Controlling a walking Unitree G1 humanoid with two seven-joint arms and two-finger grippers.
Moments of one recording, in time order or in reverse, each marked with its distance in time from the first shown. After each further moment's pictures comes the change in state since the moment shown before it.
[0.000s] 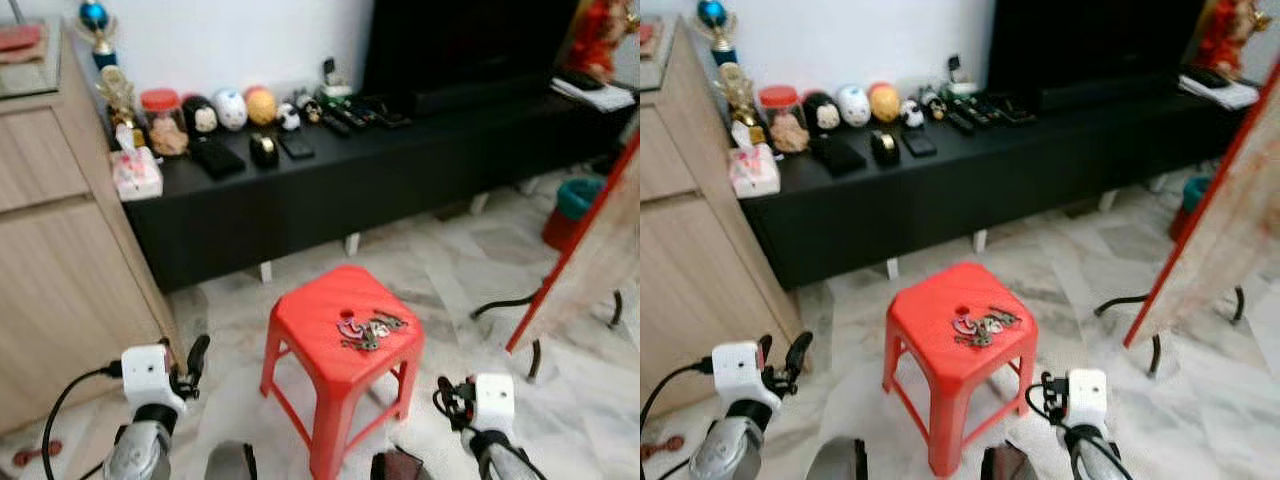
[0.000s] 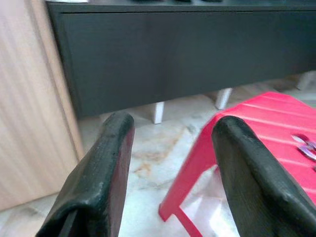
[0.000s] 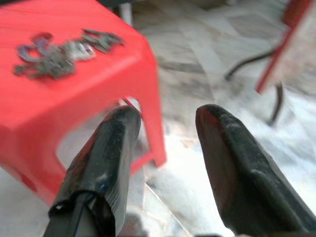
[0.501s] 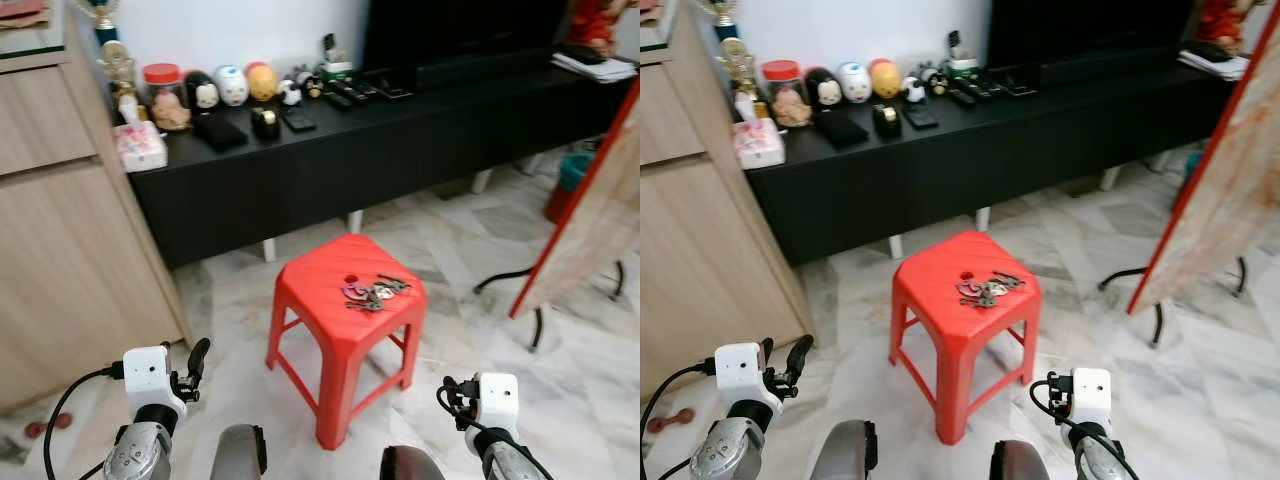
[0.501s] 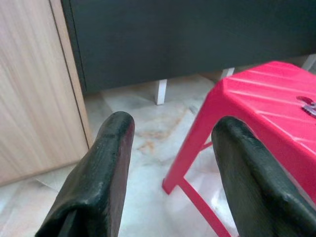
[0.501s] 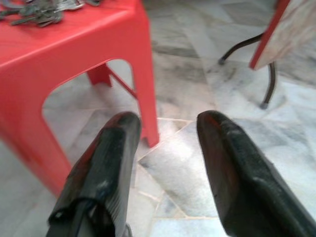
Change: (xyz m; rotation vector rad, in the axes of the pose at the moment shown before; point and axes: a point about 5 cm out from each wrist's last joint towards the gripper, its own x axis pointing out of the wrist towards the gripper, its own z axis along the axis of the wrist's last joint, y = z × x) left arm 0.005 -0.007 -0.002 -0.008 0.019 -0.016; right arm 0.003 -0.014 0.002 -0.020 0.016 -0.048
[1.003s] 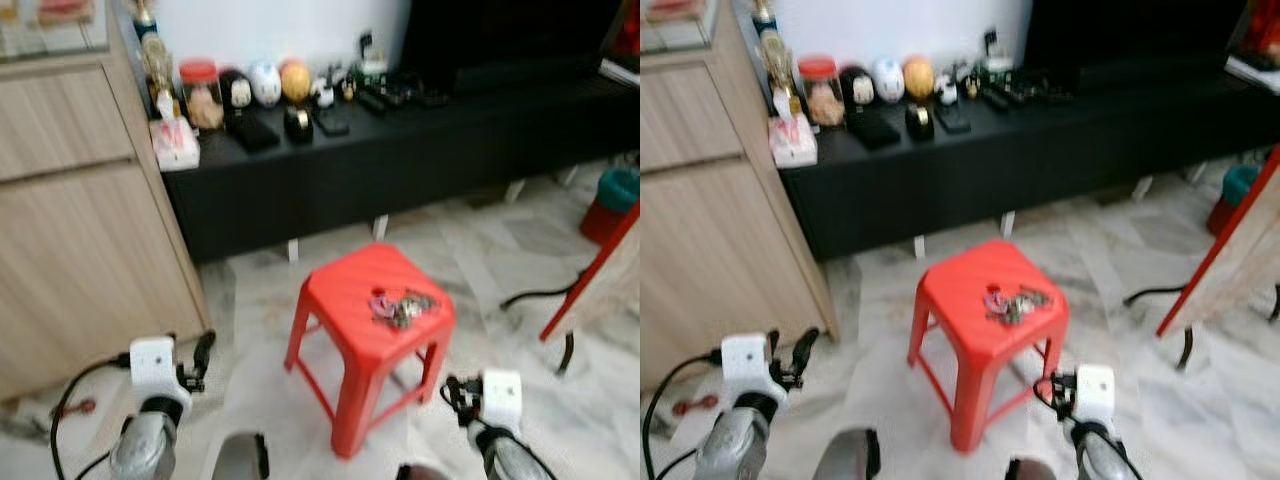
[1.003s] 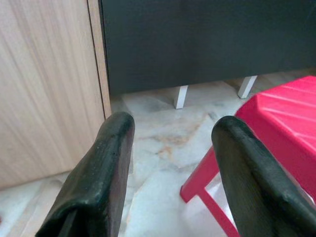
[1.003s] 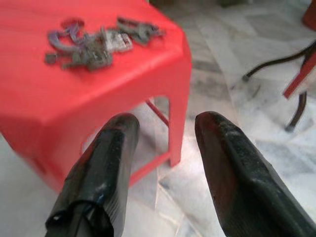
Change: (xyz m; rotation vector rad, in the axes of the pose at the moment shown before) left arm 0.001 0.003 0.001 0.014 -0.002 0.003; right arm 0.006 0.007 0.008 0.028 -0.029 0.011
